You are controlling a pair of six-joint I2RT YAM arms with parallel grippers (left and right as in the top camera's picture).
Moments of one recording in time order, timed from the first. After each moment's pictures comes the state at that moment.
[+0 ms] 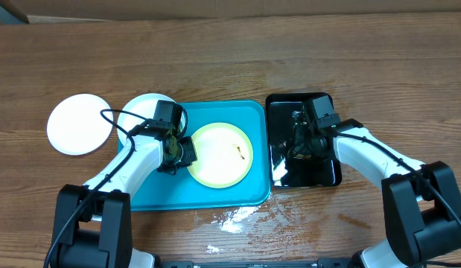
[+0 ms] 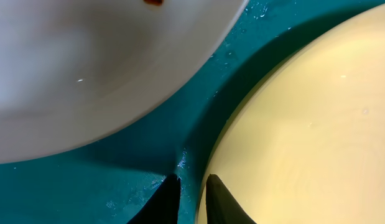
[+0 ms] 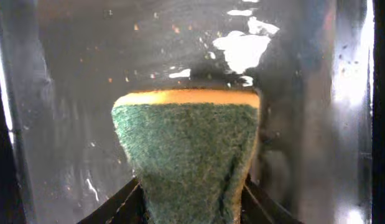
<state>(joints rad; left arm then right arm) -0.18 1.65 0.89 -0.64 0.09 -0.47 0.31 1.73 0.92 -0.43 0.00 0.41</state>
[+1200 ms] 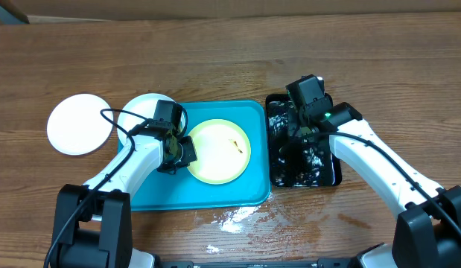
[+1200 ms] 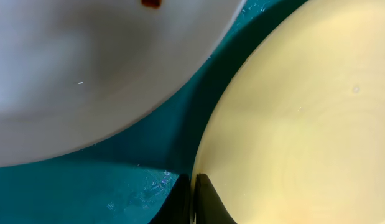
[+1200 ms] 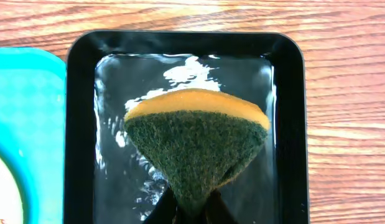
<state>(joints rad) -0.18 1.65 0.90 -0.64 0.09 -0.46 0.43 1.63 1.15 -0.67 0.25 0.37</state>
